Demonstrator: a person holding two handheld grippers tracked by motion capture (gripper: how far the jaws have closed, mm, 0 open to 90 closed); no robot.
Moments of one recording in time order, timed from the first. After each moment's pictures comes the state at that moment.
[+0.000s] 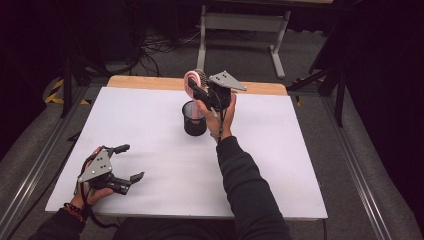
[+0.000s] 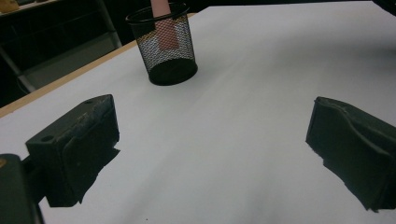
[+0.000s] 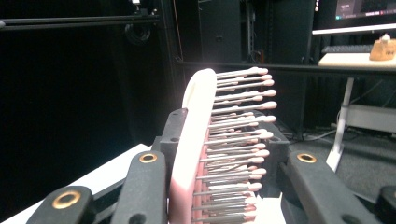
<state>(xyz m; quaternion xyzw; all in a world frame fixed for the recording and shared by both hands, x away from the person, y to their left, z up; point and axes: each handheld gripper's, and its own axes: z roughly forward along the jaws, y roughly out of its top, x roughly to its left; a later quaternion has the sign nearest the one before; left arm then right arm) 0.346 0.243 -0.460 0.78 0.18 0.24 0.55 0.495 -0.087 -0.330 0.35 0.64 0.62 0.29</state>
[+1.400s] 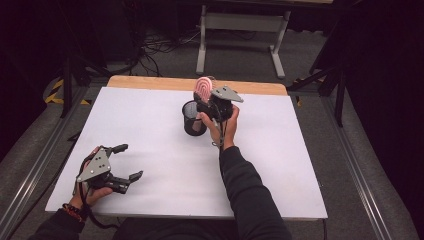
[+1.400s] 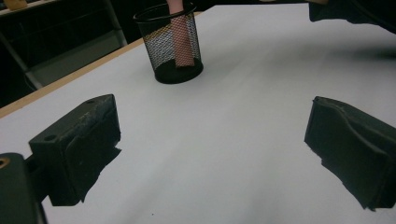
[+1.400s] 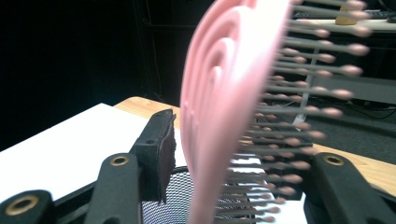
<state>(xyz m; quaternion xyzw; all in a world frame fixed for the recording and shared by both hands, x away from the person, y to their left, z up) 0.345 0.246 -0.457 0.78 0.19 0.24 0.54 0.502 -0.098 -0.378 0.39 0.67 0.55 0.32</state>
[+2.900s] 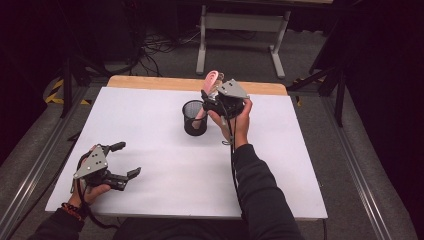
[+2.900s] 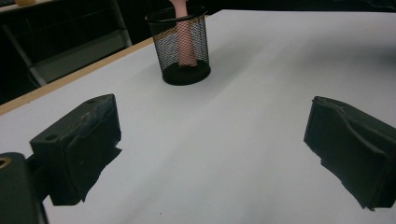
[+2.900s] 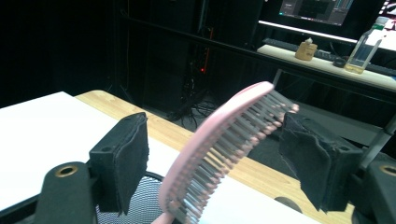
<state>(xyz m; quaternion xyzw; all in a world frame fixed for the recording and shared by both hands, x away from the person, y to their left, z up) 0.350 0.251 -0.455 0.77 0.21 0.24 0.55 0.487 -0.116 -0.345 0.35 0.68 0.50 0.41</state>
